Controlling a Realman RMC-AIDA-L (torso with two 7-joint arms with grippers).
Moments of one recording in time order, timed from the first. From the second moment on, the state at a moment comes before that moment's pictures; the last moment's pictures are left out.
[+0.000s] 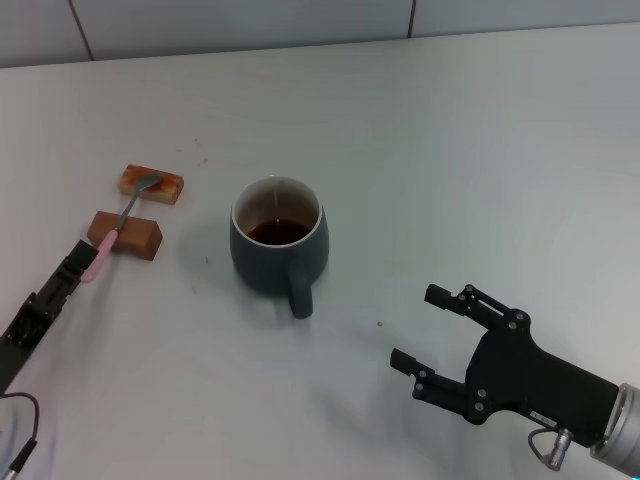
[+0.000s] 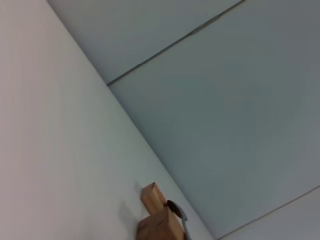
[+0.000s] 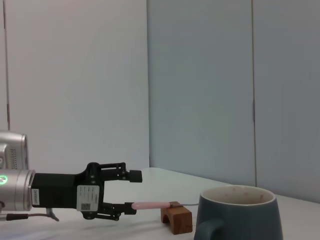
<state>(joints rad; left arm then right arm) -0.19 -2.07 -0.47 -0.04 2.36 1.40 -1.33 0.31 2.07 -0.12 0.06 -2.26 -1.56 0.31</state>
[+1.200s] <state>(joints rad) -0.22 -2.07 -0.49 -0.10 2.36 1.32 -1.38 0.30 2.07 -0.12 0.04 -2.28 -1.57 0.31</state>
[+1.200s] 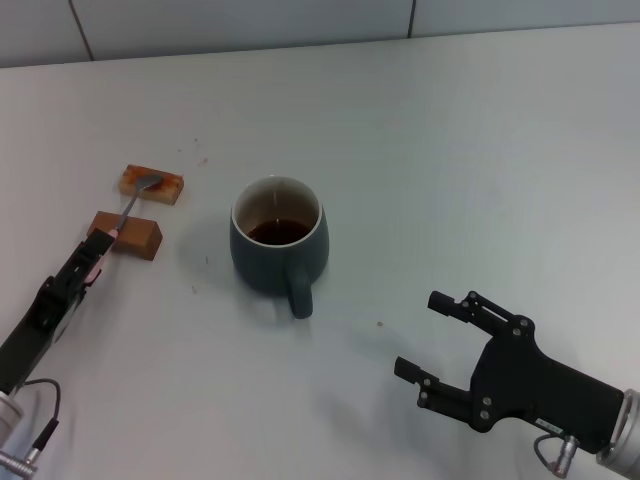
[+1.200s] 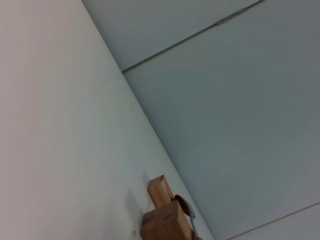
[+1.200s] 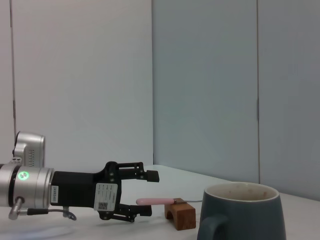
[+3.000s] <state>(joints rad) -0.25 -2.07 -0.50 -0.13 2.35 1.24 -1.46 0.31 2.07 -0.13 0.04 -2.27 -1.58 0.32</state>
